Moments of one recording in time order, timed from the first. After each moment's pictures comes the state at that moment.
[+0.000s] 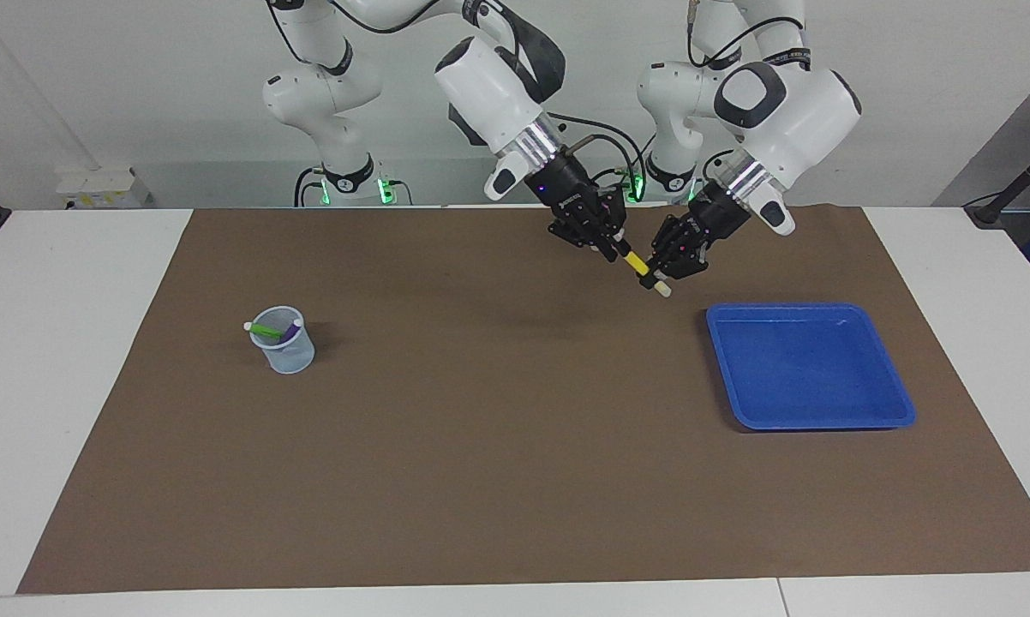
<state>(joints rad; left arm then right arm) -0.23 -0.17 -0.03 -2.15 -0.80 2.25 -1.20 0.51 0.16 0.26 -1.87 0.50 2.86 0.81</state>
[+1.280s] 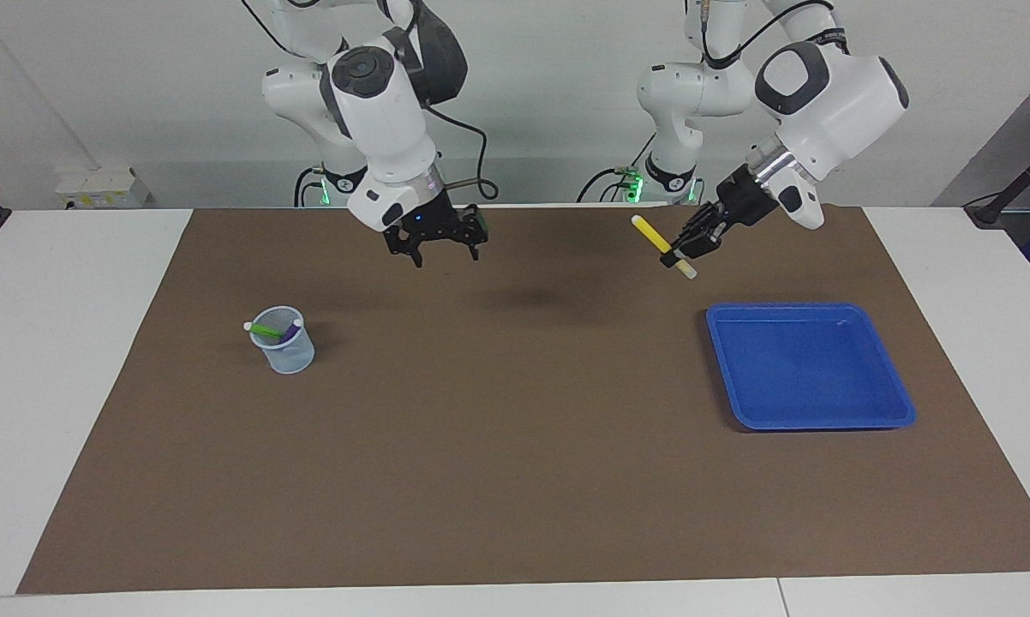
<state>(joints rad) -0.13 -0.18 -0.02 -2.06 -0.66 1.96 -0.87 0.13 0.01 0.25 -1.85 0.13 1.85 0.28</state>
